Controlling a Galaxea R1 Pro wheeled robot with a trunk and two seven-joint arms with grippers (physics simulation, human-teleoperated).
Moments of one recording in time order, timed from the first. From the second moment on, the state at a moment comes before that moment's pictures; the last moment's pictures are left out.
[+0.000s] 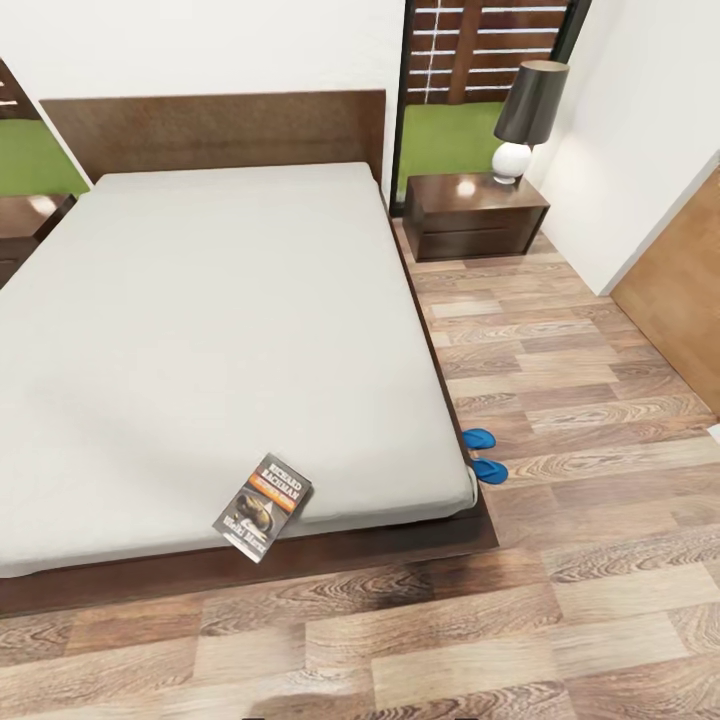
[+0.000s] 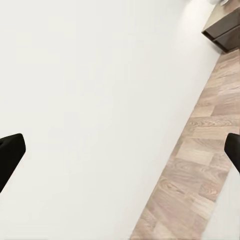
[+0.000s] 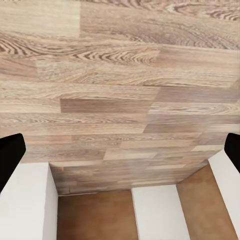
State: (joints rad) left arm -1.31 0.93 -0.26 -0.16 -0.02 -0.07 0.43; right arm -0.01 -0.27 0.08 -0.02 0.11 -0.04 0.00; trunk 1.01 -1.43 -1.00
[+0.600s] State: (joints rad) left arm -1.11 0.95 -0.26 -0.10 -0.04 -0.11 0.43; right arm -0.01 -0.28 0.07 -0.03 0.11 -0.04 0.00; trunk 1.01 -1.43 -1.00
